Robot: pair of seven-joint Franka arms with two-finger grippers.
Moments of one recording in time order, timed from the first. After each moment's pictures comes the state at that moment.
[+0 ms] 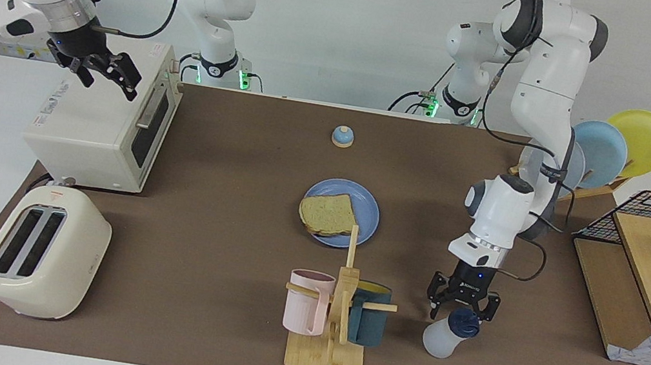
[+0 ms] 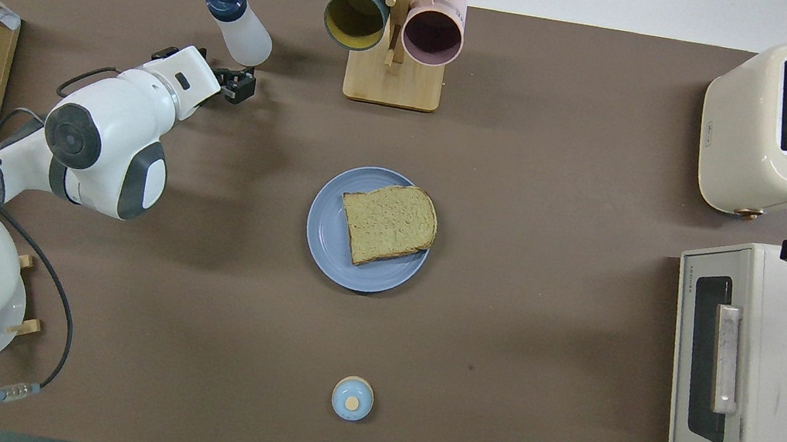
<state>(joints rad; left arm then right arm) 0.05 0.54 -0.26 -1.97 0.20 3.18 -0.02 -0.03 -0.04 -0.06 -1.65 0.03 1.53 0.14</state>
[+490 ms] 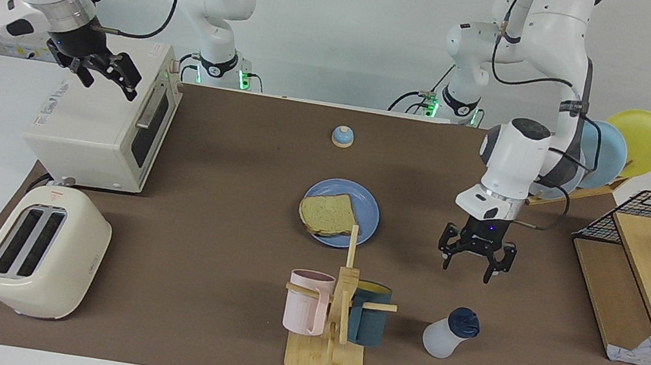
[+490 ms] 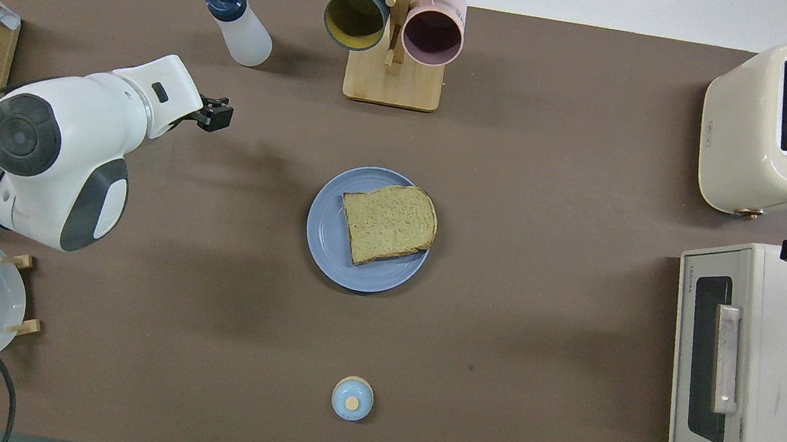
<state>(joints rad) 0.03 0.17 -0.28 -2.10 0.17 2.70 -0.03 -0.03 -0.04 -0.06 -1.65 0.03 1.53 0.14</state>
